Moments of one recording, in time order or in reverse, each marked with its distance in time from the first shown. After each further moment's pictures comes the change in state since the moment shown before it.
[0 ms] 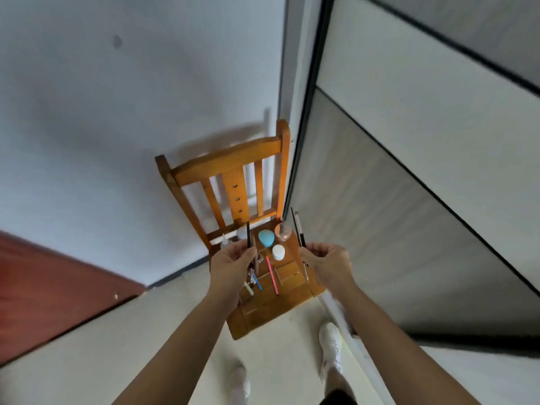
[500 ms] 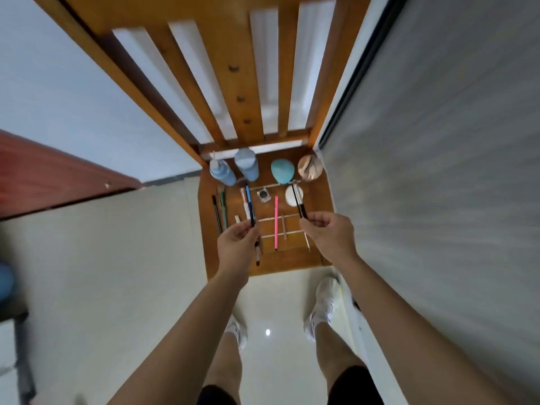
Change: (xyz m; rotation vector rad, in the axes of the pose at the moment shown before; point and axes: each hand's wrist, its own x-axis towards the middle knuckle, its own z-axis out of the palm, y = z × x) left_hand 0.146 -0.198 0.073 -0.075 0.363 -0.361; right_hand 0.188 0.171 0.065 -0.244 -0.346 0.034
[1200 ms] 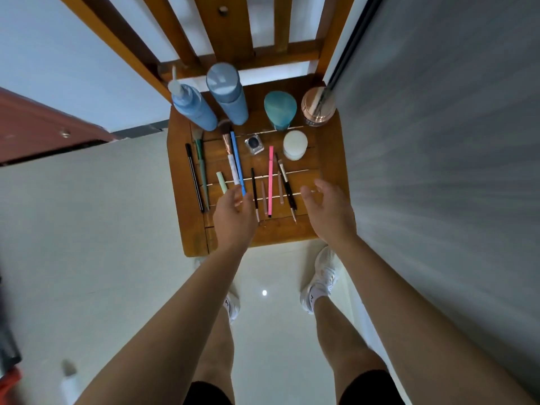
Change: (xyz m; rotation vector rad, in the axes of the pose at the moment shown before) left_hand 0.090 -0.103 0.037 0.420 0.161 0.204; right_hand 0.052 0.102 0.040 -0.531 -0.066 -0.002
